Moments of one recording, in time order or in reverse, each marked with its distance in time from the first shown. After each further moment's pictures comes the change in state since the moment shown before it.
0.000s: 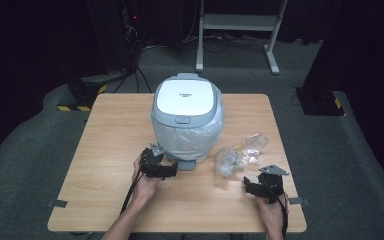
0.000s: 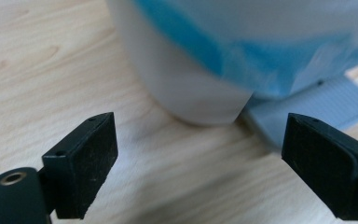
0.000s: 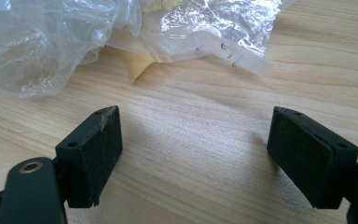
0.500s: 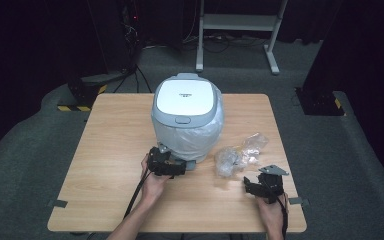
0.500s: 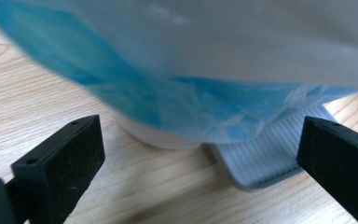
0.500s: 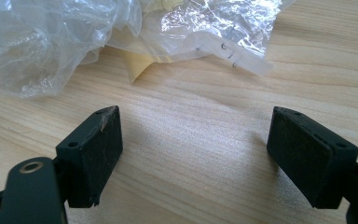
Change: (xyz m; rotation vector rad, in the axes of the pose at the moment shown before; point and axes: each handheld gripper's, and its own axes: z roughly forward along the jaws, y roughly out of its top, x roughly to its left) left arm -0.017 0.007 0.019 -0.009 -0.031 -0.087; right arm 0.000 0.000 0.000 0.000 0.000 -0.002
